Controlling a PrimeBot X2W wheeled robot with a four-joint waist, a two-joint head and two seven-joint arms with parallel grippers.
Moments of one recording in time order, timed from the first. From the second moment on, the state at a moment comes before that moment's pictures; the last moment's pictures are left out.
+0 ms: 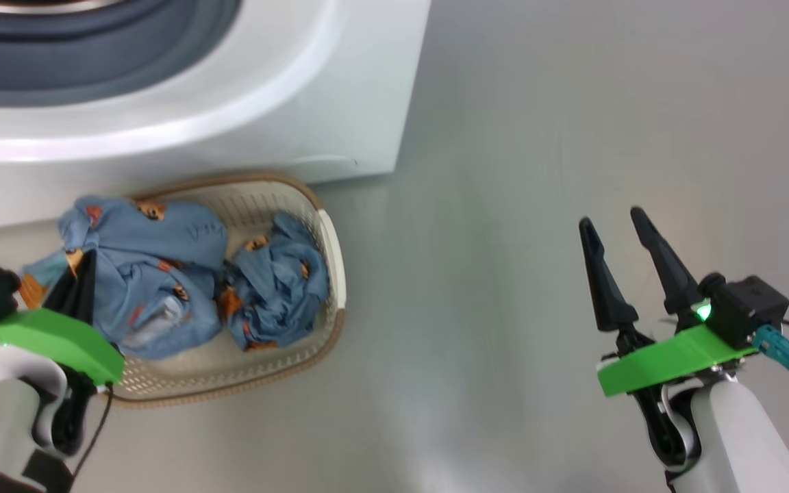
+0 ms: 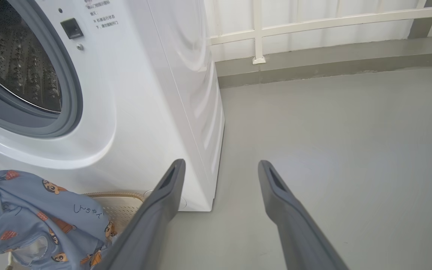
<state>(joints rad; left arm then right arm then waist) -0.61 0.39 -0.45 0.74 -0.81 -0.13 -0.25 -0.31 -0.09 0.07 0.19 0.28 0.13 -0.26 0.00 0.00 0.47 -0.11</state>
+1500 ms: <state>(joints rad) -0.05 0.14 0.04 0.13 -0.34 -0.13 -0.25 -0.08 -0.13 -0.02 0.17 0.30 0.13 -0.26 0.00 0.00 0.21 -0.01</state>
